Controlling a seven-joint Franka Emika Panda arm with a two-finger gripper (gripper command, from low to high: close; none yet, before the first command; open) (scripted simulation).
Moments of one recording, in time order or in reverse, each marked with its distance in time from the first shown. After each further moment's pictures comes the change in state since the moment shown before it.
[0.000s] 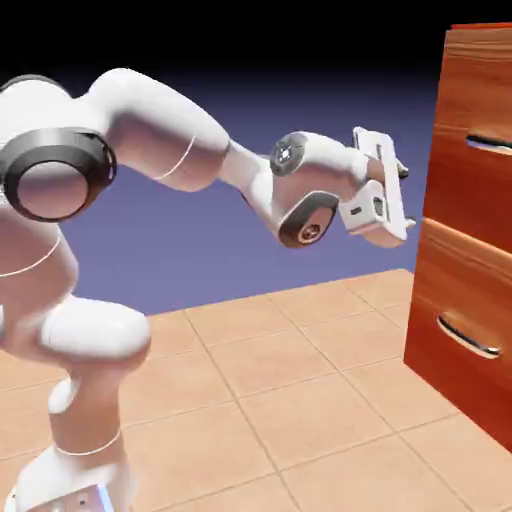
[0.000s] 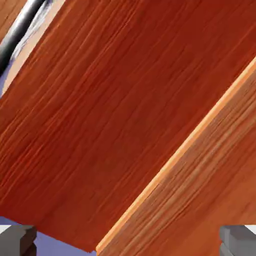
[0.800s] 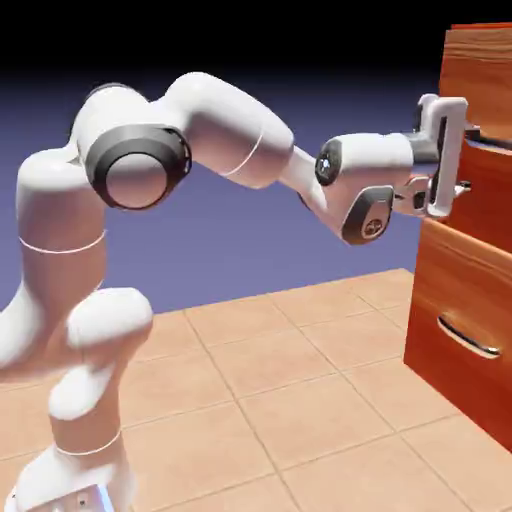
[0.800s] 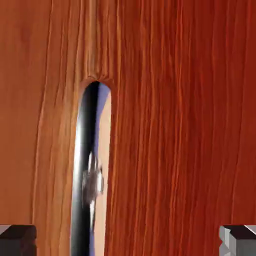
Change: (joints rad) arm 0.843 0.149 -0.870 0.343 -0.046 0.305 0.674
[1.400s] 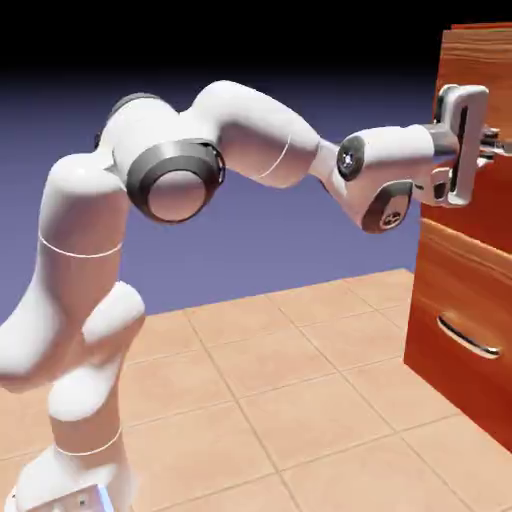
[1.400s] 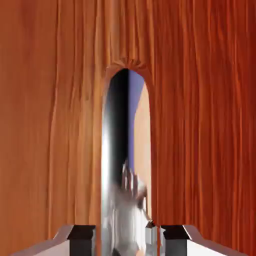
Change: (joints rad) arm 0.137 -0.052 -0.097 0.069 0.059 -0.016 -0.086
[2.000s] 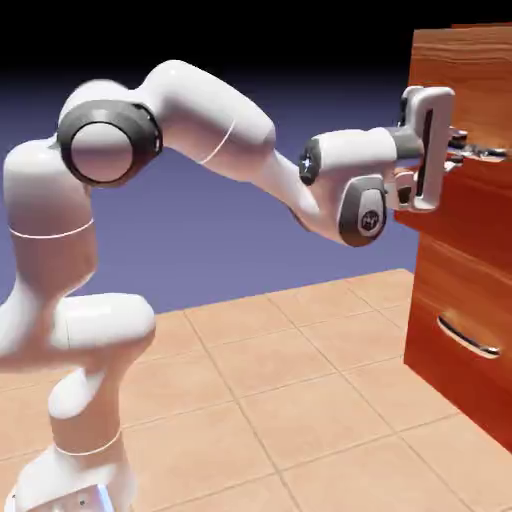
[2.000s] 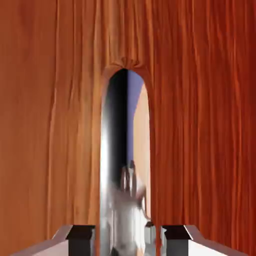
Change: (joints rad) arm -0.647 0.175 0.500 -0.191 -0.225 0.060 0.333
